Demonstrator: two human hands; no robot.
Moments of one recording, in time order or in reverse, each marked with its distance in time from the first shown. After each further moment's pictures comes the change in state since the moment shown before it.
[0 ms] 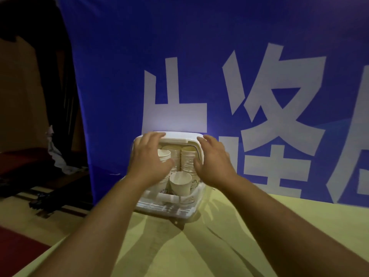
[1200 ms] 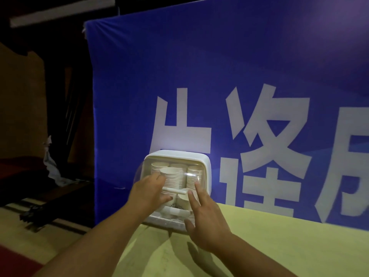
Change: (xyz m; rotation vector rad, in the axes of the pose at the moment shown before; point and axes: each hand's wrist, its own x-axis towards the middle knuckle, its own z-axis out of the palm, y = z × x) left_hand -0.030 -0.039 -0.016 0.379 -0.209 0.166; right_hand -0.091 -0.034 0.031 -0.204 -0.231 -0.082
